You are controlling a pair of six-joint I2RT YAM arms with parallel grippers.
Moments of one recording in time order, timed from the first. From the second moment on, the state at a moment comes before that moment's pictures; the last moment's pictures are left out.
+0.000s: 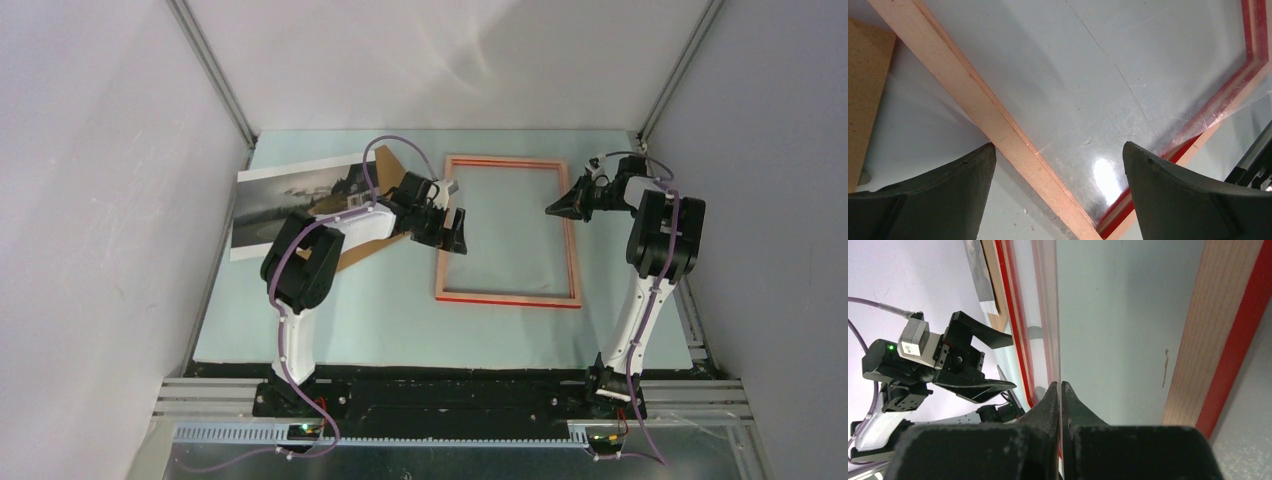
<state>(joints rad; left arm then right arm) -0.56 2.02 1.35 -0.22 0.44 -0.23 -0.24 2.24 1.57 -0.53 -1.06 0.26</state>
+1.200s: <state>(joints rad) -0.62 2.00 1.32 -0.21 0.41 -0.24 -0.21 2.27 1.71 -0.72 -0.85 0.11</state>
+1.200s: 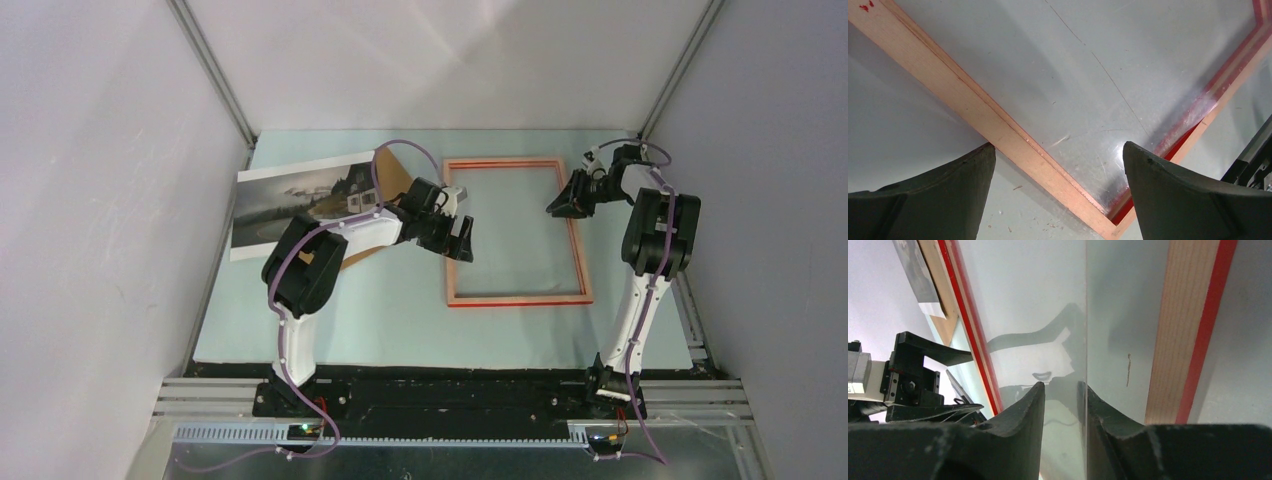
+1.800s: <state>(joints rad) -0.63 1.96 1.35 -0.24 0.34 -0.21 -0.18 2.27 1.74 -0.77 -0.75 0.07</state>
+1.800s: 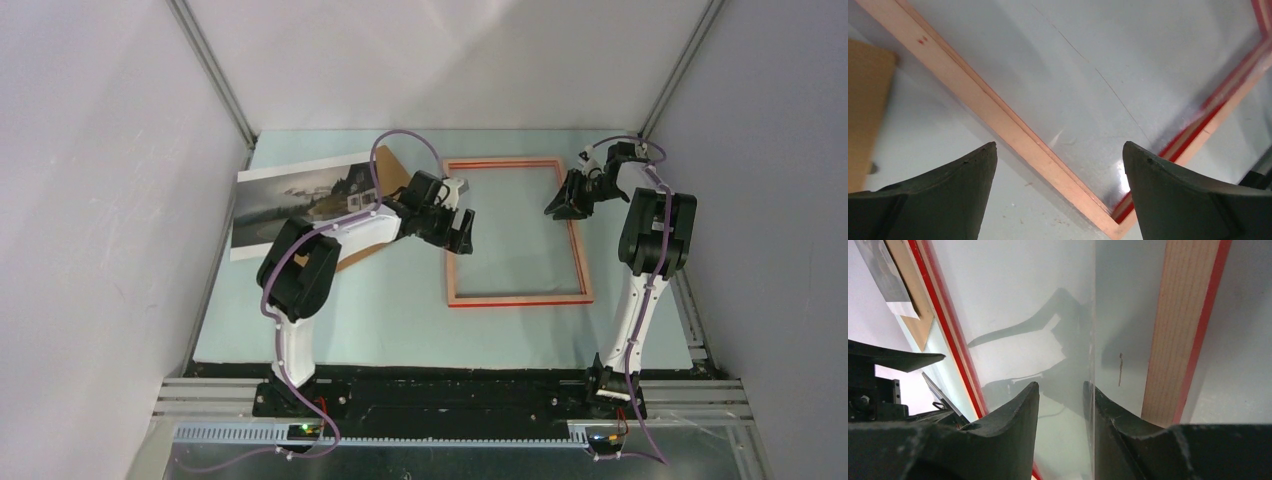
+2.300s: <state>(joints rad) -0.65 2.07 1.72 -0.27 0.33 -0.14 -0.18 2.28 1.75 -0.77 -0.74 0.07</state>
